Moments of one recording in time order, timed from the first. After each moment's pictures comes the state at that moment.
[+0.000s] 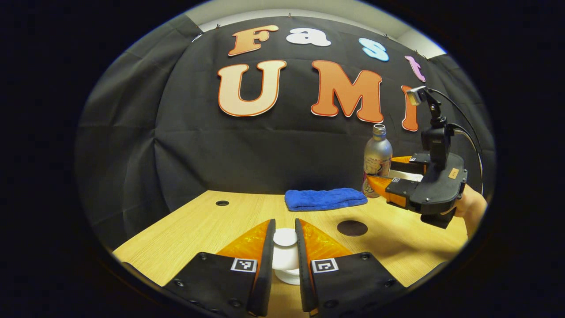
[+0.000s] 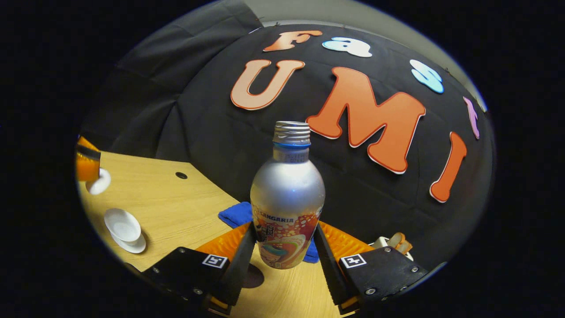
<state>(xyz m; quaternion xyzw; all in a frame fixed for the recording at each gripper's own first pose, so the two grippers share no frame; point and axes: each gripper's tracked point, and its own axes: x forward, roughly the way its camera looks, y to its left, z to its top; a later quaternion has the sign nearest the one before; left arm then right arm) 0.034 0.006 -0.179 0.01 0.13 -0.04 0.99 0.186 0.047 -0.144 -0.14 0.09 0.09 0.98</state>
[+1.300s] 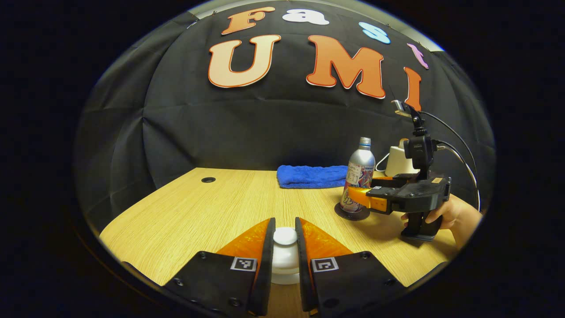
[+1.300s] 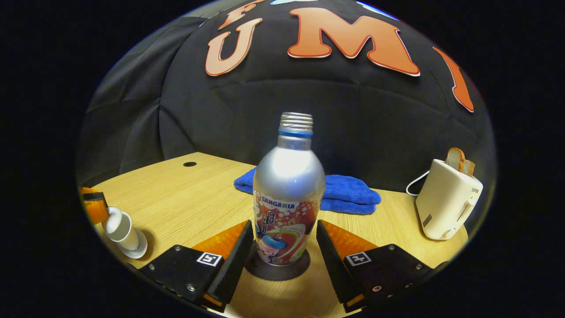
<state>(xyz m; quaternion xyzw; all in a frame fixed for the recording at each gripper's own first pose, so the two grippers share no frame) 0.055 -0.022 -0.250 0.01 0.21 -0.04 0.98 0.204 0.067 -0.282 0.00 0.23 0.12 0.96</state>
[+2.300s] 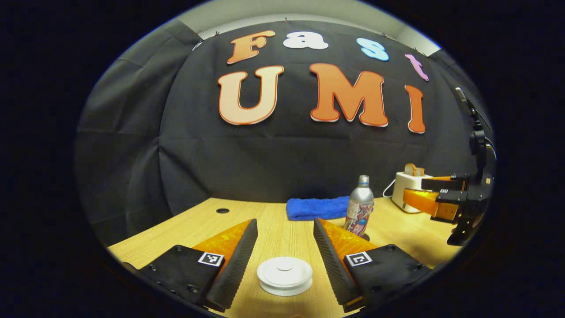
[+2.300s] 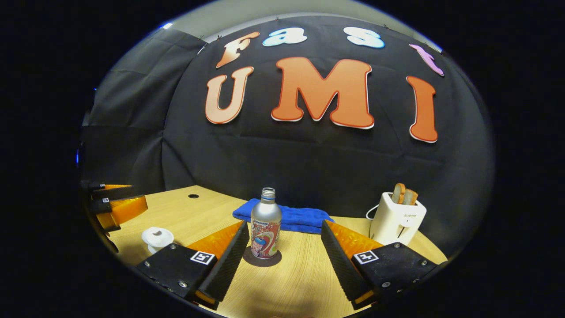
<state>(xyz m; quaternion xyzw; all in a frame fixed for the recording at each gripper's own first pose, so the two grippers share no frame) 0.045 -0.028 -0.146 0.02 0.08 0.00 1.00 0.104 -0.003 -0.141 0.00 0.10 0.06 0.99</state>
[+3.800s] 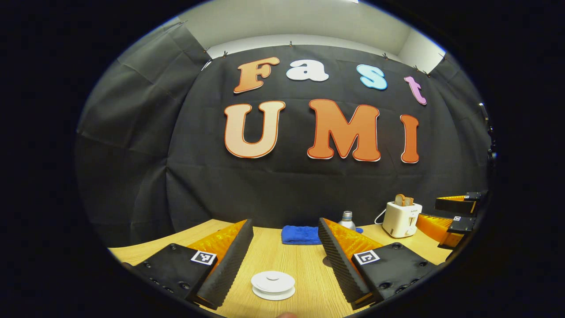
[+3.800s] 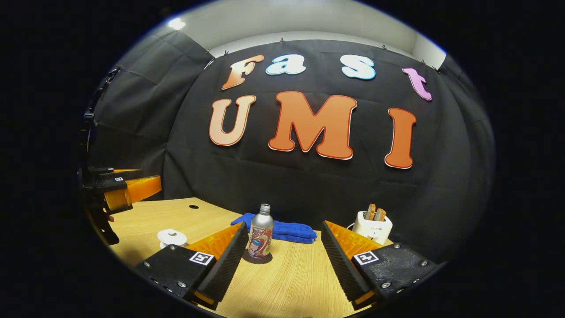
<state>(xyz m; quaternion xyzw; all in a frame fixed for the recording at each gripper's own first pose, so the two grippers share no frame) 0.010 -0.047 -0.087 0.00 0.01 0.01 1.00 0.029 -0.019 -0.089 -0.01 0.04 0.04 1.00</state>
